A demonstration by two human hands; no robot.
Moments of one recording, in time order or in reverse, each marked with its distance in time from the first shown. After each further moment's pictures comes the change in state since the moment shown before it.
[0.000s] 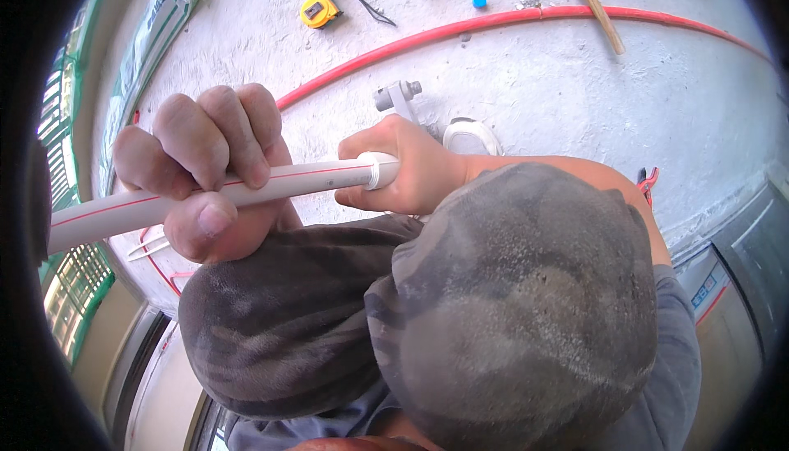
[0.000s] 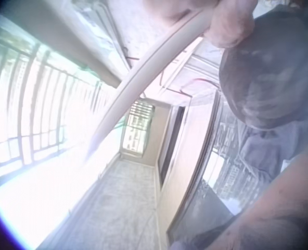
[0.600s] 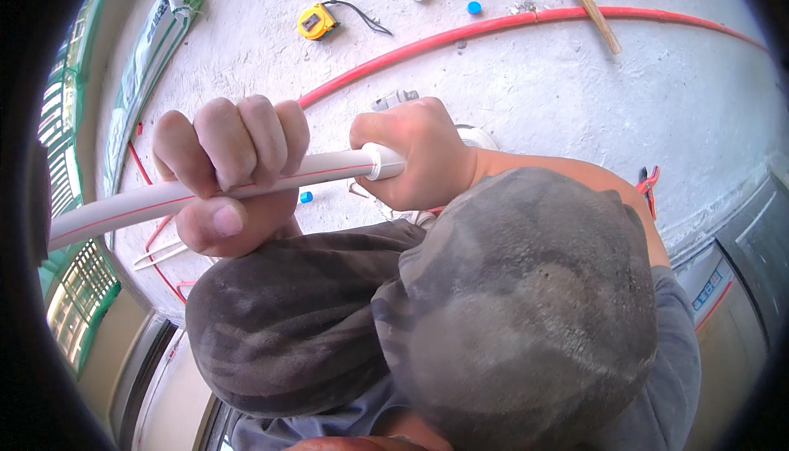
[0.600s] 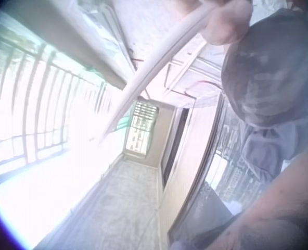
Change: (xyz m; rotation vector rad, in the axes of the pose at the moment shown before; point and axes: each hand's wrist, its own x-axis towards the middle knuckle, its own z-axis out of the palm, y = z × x) left_hand 0.001 -0.010 0.003 -0.282 0.008 -0.158; right_hand 0.003 0.006 -0.013 -0.558 0.329 -0.325
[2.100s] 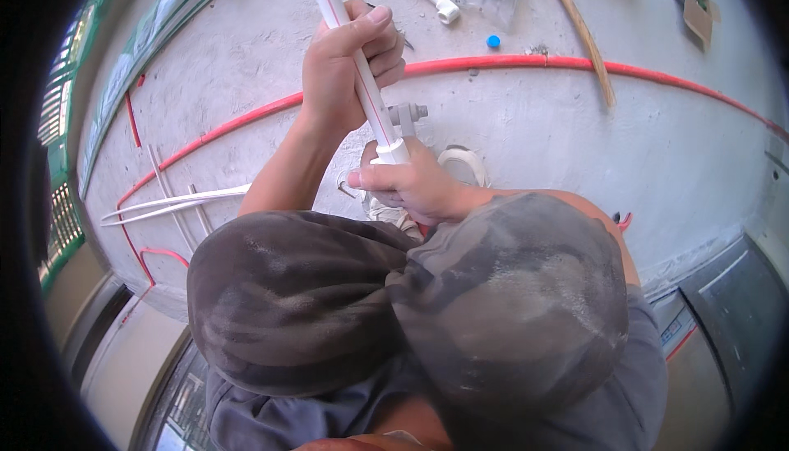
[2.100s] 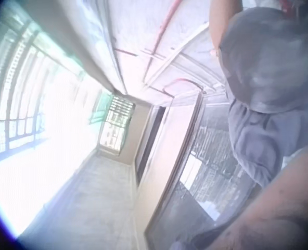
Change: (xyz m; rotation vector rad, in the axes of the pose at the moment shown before) left_hand 0.028 -0.071 -0.029 -0.080 0.554 -0.397; right_hand -0.009 -0.014 0.019 1.173 -0.223 0.911
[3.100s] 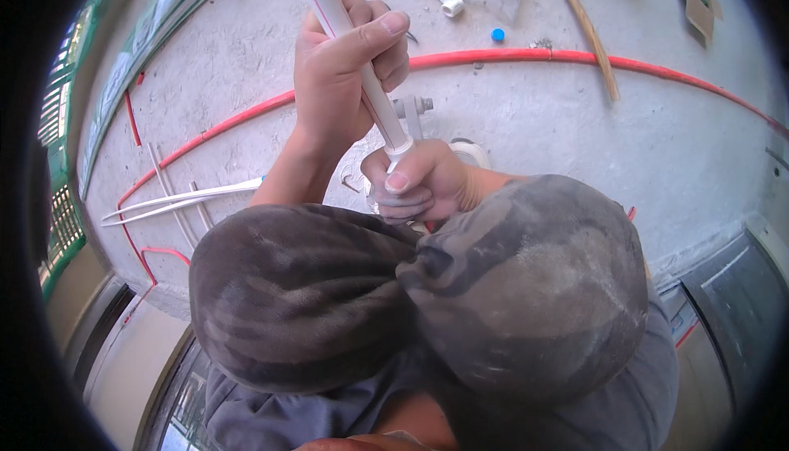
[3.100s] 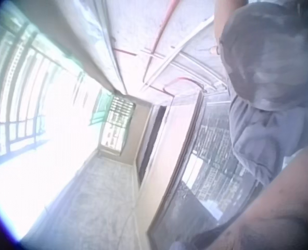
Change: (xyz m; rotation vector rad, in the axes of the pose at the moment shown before) left_hand -0.024 0.011 0.019 0.039 -0.048 0.156; right_hand 0.008 0.007 -0.020 0.494 -0.561 0.244
